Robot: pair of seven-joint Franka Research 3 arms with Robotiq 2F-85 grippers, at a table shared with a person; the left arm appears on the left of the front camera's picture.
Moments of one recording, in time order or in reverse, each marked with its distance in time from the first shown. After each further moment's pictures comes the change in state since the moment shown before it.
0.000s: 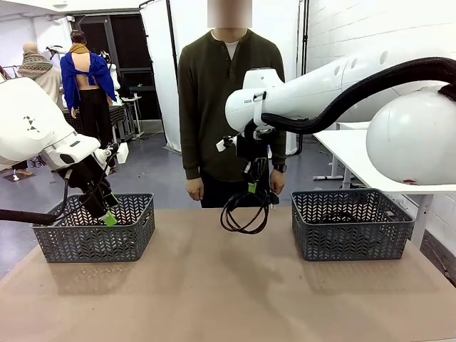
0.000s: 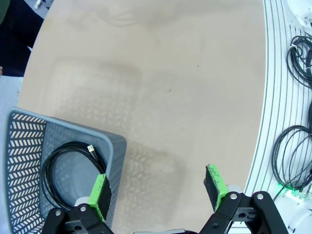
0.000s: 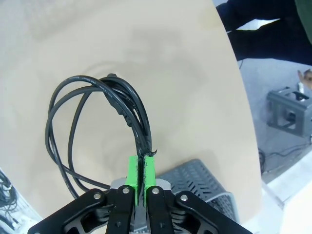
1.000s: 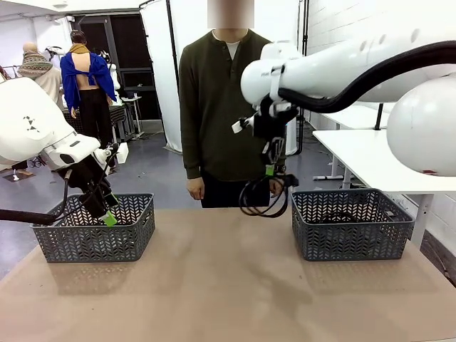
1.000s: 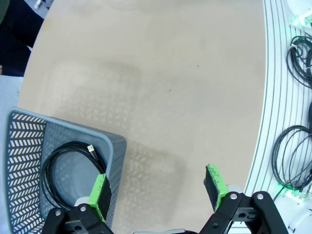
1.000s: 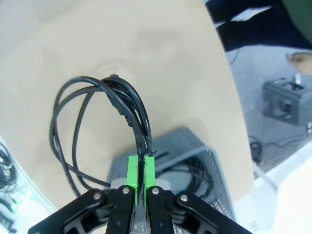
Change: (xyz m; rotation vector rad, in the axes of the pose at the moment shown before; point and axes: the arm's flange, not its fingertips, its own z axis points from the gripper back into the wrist) left arm 0.000 0.000 0.000 0.000 0.000 0.000; right arm -0.043 -0.025 0.067 -0.002 0.031 0.001
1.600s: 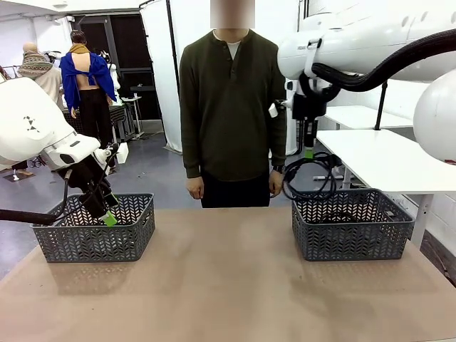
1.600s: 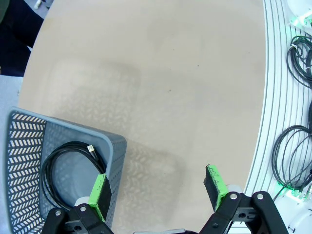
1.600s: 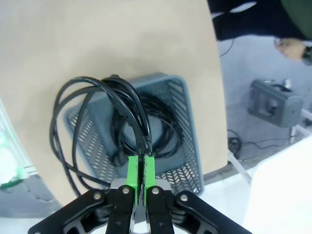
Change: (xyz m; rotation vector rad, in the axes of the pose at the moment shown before) left arm 0.000 0.000 0.000 0.000 0.000 0.000; right arm -0.092 -0.062 0.048 -0.019 0.046 0.183
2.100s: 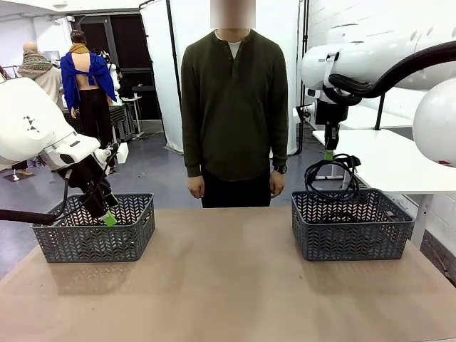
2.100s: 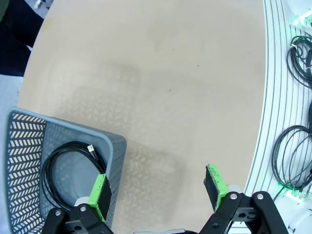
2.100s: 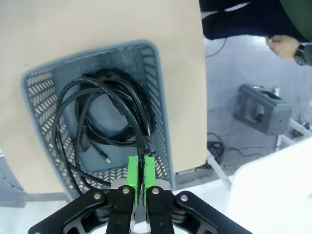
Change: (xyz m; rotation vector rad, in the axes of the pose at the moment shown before) left arm 0.000 0.000 0.000 0.000 0.000 0.000; right arm -0.045 -0.050 -0.031 -0.034 -0.008 0.118
